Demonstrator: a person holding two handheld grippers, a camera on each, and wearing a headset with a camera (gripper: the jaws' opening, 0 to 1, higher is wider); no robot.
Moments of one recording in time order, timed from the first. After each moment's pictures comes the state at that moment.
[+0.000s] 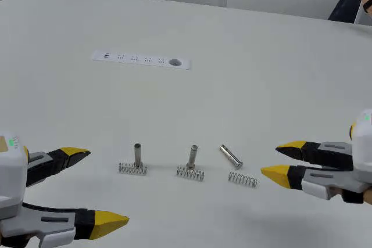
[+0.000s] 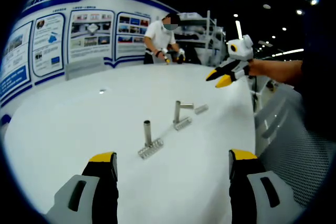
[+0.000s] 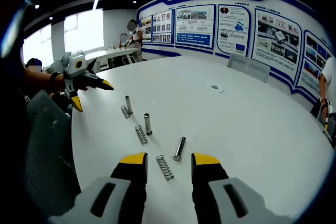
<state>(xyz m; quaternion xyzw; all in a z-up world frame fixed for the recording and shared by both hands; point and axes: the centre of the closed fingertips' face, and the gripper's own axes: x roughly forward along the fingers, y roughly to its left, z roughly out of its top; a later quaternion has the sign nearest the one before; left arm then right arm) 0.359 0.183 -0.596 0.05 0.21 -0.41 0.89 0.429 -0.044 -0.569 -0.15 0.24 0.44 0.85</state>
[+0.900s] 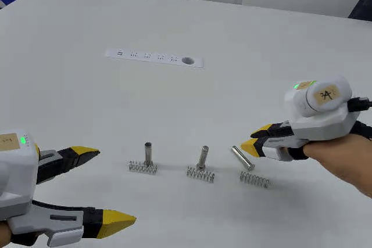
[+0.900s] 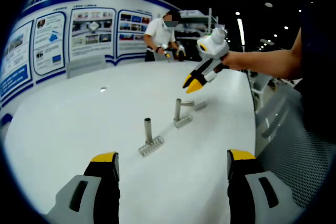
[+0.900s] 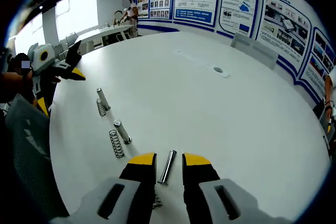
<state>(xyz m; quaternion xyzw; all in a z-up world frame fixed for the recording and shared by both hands) 0.357 0.185 -0.597 0.05 0.22 -0.40 0.89 0.493 -0.005 -0.618 -0.20 0.34 0.41 0.82</state>
